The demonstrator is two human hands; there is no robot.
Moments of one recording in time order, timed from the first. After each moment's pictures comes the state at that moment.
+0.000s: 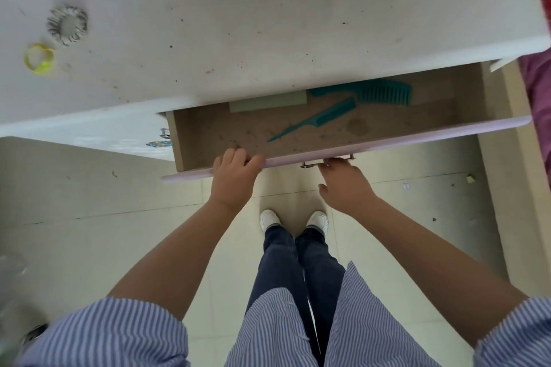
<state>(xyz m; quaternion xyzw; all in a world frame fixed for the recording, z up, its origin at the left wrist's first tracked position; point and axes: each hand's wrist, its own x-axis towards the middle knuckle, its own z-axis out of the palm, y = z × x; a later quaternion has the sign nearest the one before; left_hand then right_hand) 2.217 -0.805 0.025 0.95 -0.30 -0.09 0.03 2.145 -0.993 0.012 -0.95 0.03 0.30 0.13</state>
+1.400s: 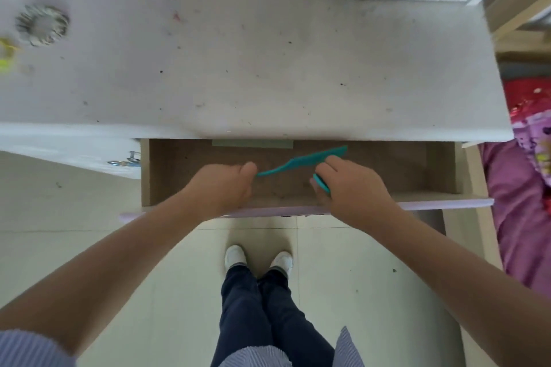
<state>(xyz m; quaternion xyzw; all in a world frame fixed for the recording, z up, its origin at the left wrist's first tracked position) 2.284 -0.832 0.050 0.91 -0.36 -0.22 -0.03 2.211 -1.029 0.084 -0.98 -0.14 0.05 0.10</state>
